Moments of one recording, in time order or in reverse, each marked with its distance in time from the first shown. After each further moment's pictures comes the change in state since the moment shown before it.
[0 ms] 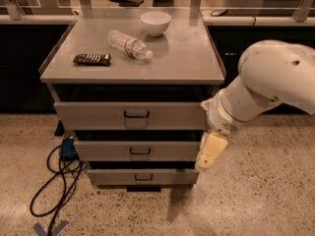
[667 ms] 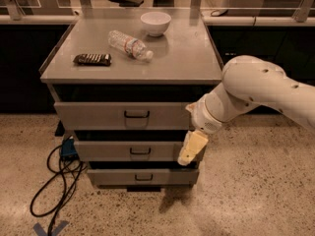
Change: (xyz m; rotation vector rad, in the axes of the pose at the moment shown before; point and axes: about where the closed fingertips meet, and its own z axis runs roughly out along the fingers) arm -0.026 -0.022 0.065 -0.061 -0.124 0.020
